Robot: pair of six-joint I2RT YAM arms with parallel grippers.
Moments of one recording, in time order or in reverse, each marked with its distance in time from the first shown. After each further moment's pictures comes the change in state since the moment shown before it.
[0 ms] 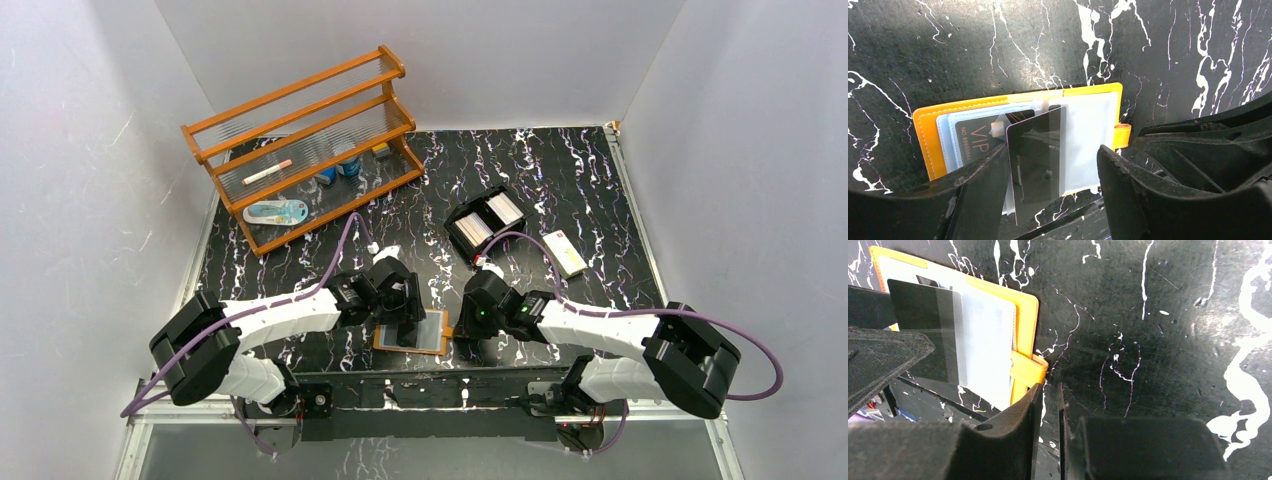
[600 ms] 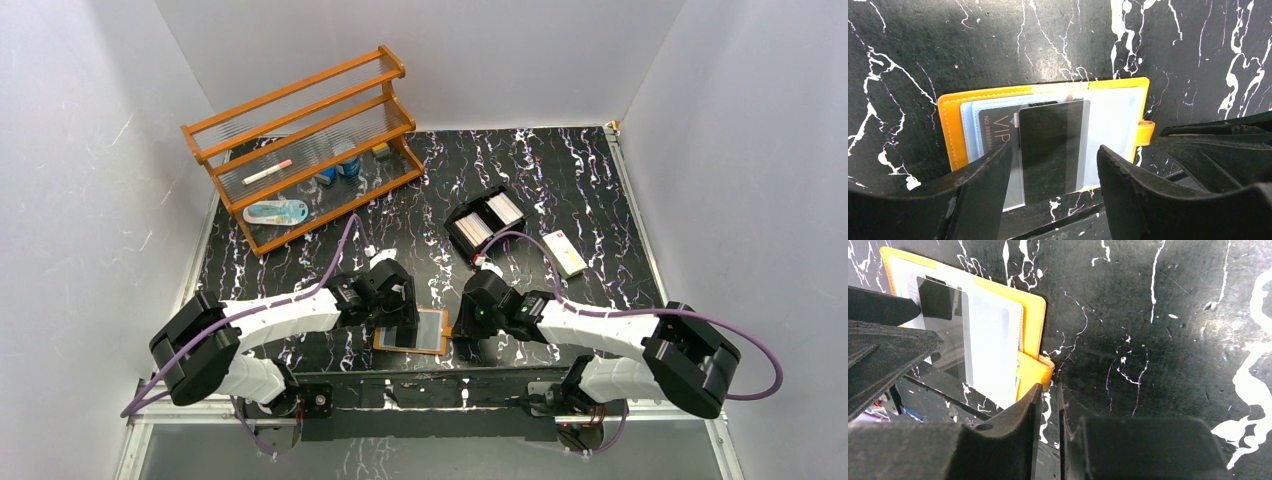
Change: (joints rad) left arm 0.000 0.000 0.000 -0.069 -0.022 -0.002; right arm 0.000 0.000 0.000 0.019 -0.011 0.000
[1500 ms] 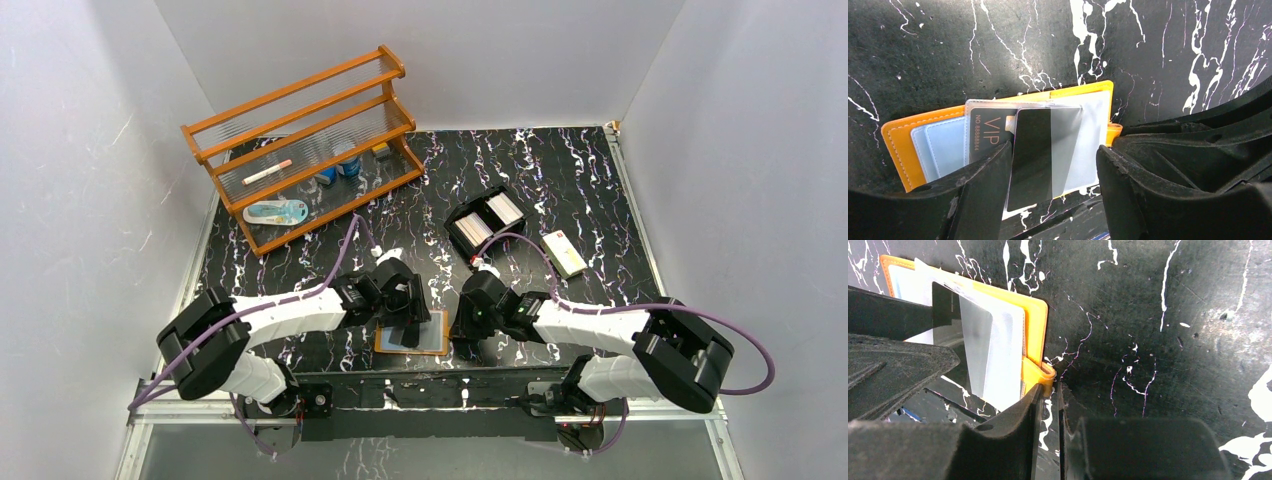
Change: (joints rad) left arm -0.008 0.036 -0.005 0.114 0.074 -0.053; right arm 0.000 0.042 -0.012 0.060 -0.018 0.000
